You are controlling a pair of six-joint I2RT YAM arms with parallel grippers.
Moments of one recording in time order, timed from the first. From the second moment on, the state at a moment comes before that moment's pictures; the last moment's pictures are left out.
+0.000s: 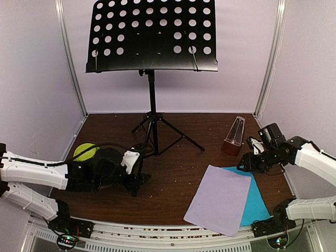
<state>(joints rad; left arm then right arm) -1.10 1.18 0.59 0.03 -0.30 -0.13 0.37 1.02 0.72 -0.73 -0.16 0.42</state>
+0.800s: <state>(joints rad) -1.18 1.51 0.84 0.03 -0.11 -0.12 0.03 1.25 0.58 -0.55 -0.23 0.52</state>
